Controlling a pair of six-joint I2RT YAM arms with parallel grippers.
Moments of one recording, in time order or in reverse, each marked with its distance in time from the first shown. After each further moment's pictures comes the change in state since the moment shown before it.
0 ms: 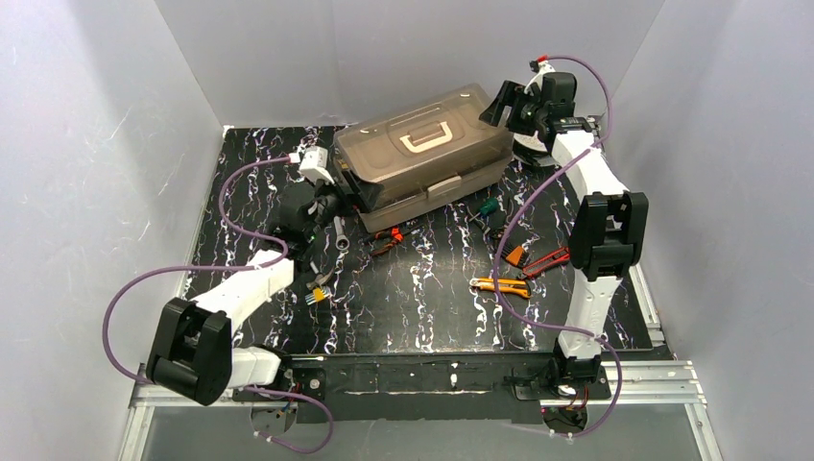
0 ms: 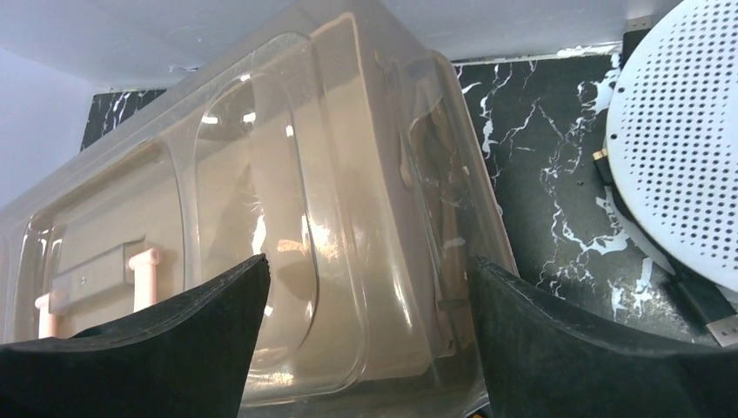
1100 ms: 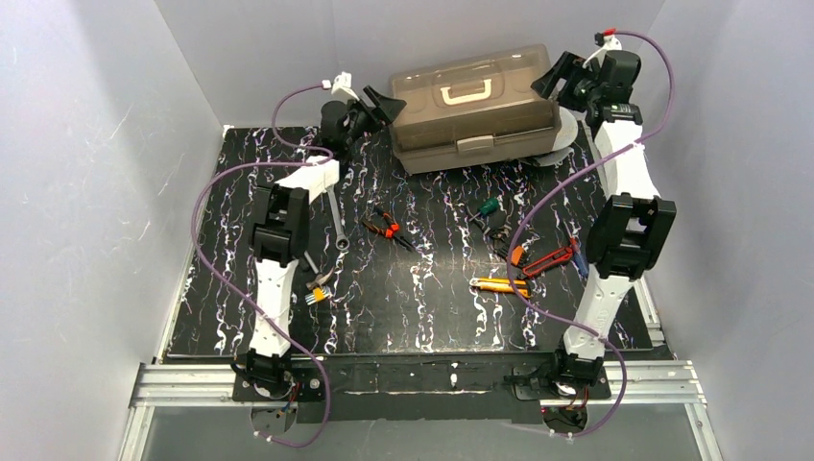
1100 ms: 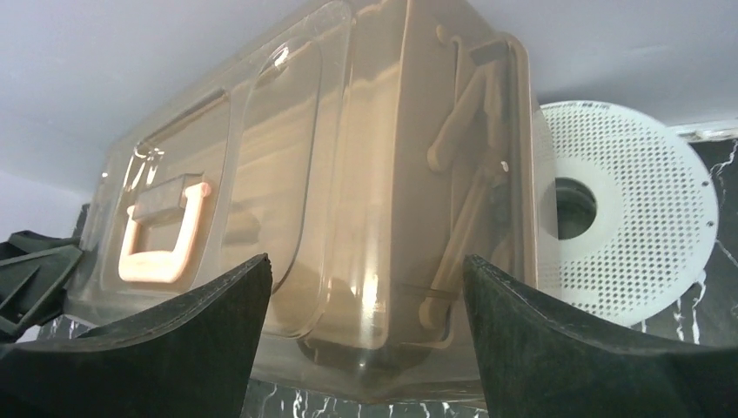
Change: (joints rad) left arm 0.093 1.096 1.199 0.048 0.177 -0.213; right arm -0.216 0.044 0.197 0.010 -0.033 0.006
